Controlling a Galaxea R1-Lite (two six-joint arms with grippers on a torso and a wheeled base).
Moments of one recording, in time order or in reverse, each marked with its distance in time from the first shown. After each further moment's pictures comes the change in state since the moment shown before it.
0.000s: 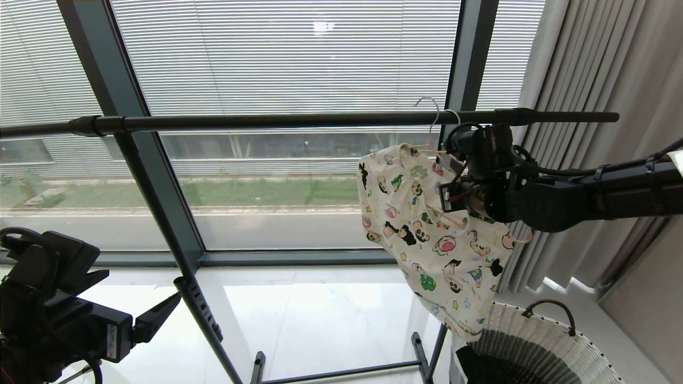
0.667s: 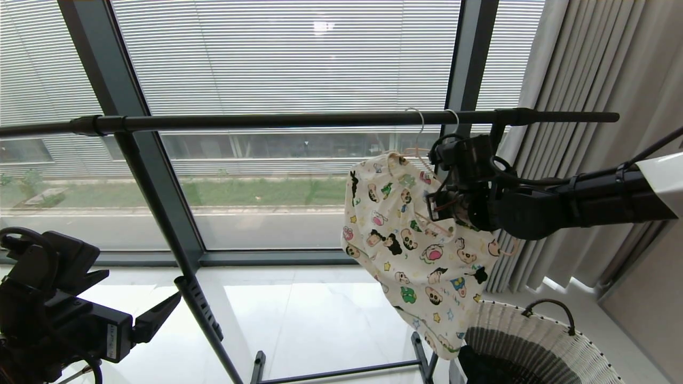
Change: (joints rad) left arm -0.002 0.000 0.000 0.000 0.000 0.000; right arm 0.039 0.043 -0.012 0.001 0.000 0.001
